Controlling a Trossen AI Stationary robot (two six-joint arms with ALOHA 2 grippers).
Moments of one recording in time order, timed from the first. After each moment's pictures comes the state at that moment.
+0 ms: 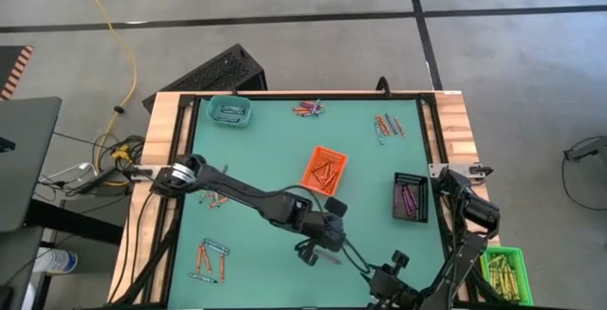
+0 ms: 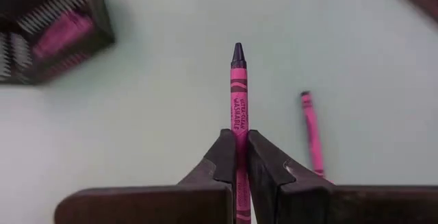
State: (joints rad) left arm -0.32 2.13 1.83 -0.51 -0.09 0.35; right arm 1.06 2.15 1.66 -1.25 0.85 1.60
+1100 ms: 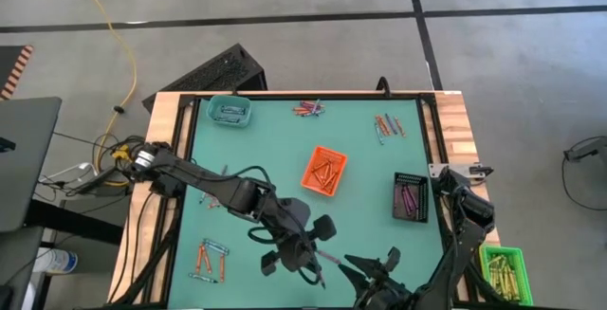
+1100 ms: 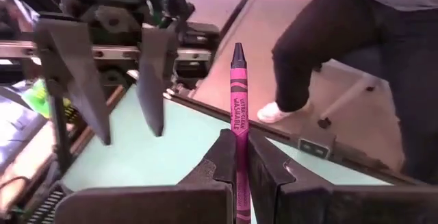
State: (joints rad) left arm -0.37 1.86 1.81 -0.46 0.35 0.61; right arm 0.99 2.14 1.93 -1.34 1.58 0.90
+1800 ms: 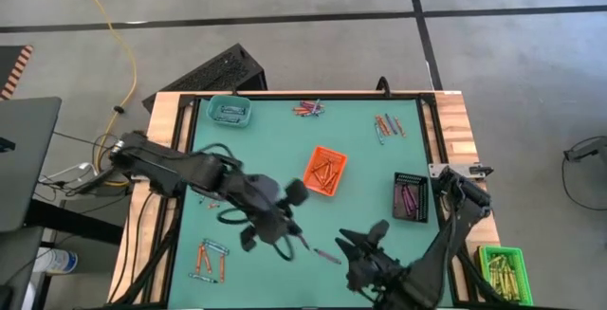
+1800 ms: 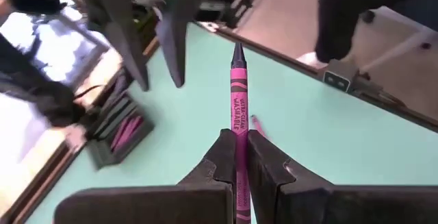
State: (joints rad) left arm -0.35 1.65 1.81 -0.77 0.08 0.61; right arm 0.86 2.07 2.07 -1.54 1.23 0.71
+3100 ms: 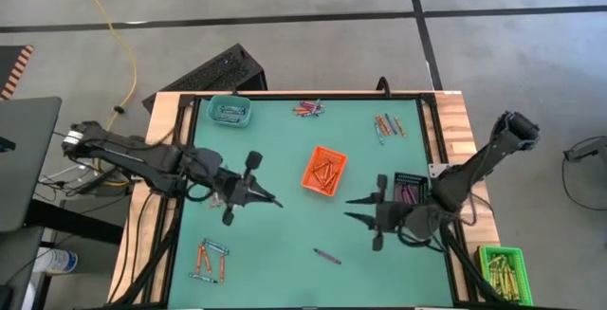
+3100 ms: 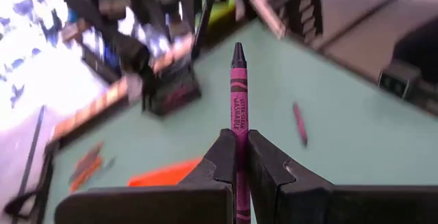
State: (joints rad) left arm -0.23 1.08 0.90 -0.10 0.03 0.44; right arm 0.68 1.24 0.84 0.05 0.84 -0.07
